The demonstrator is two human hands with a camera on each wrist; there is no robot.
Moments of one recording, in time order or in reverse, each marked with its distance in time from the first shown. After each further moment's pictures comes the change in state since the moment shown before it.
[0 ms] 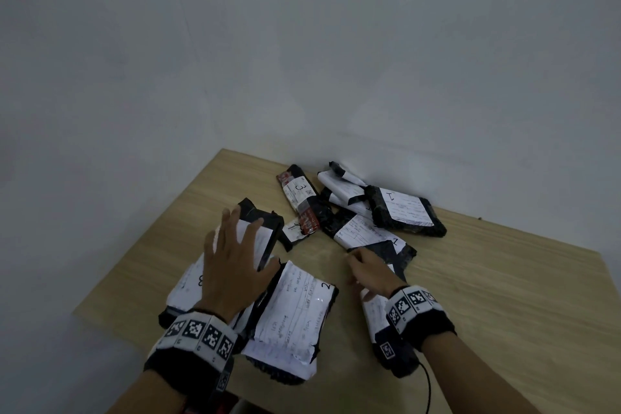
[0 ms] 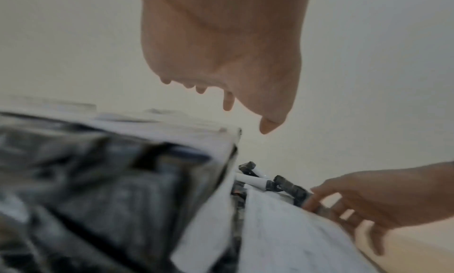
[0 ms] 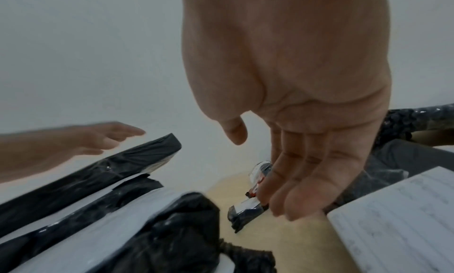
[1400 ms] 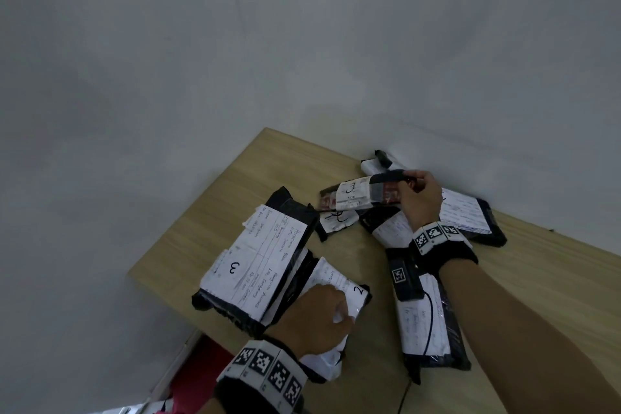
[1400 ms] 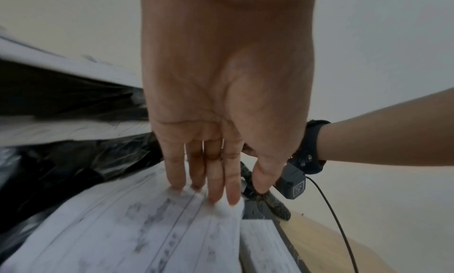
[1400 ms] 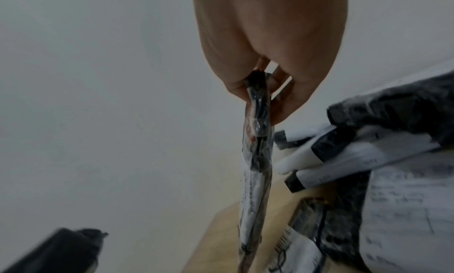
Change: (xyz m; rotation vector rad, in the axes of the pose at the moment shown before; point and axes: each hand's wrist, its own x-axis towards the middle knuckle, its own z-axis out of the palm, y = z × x) left_hand -0.066 0.041 0.020 -0.605 -0.593 0.072; right_hand 0.061 -0.076 -0.031 0.439 0.736 -0.341
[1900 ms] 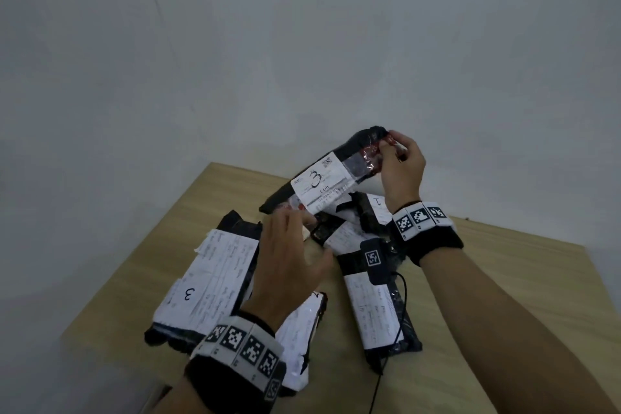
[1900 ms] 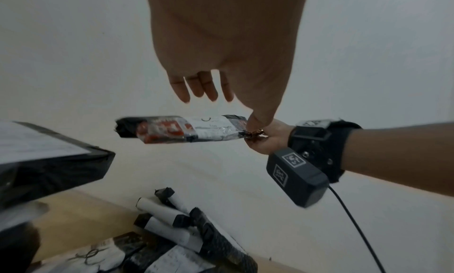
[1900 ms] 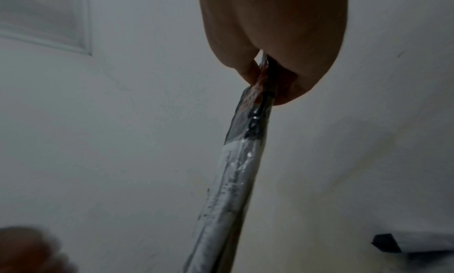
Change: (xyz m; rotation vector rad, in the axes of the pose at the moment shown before) left_hand 0.035 0.030 -0.043 0.168 0.667 0.059; right_hand 0.014 -0.025 0.025 0.450 -0.006 0.119
